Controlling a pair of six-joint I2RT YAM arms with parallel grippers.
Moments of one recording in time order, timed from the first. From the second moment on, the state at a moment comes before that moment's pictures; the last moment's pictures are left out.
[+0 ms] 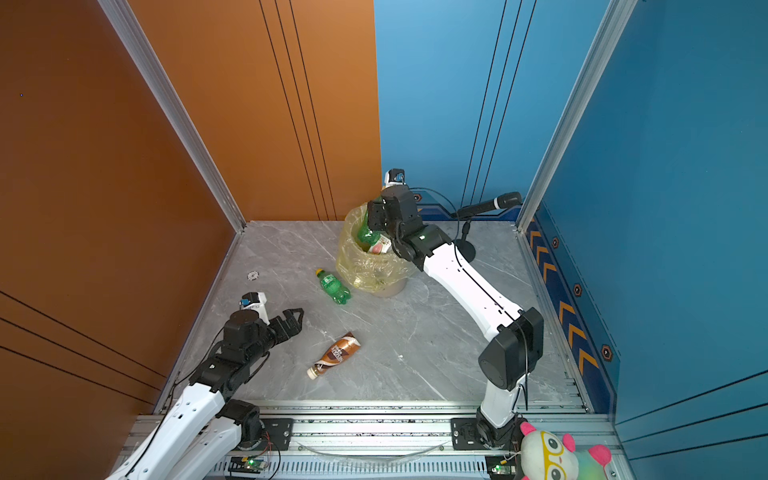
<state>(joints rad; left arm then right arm) -0.23 0.66 0.39 -0.29 0.01 -0.65 0.61 1.79 1.86 -0.40 0.23 0.38</state>
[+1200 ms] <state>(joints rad) -0.28 0.73 0.39 -0.26 0.09 -0.64 0.55 0.93 0.79 -0.22 0.21 0.55</state>
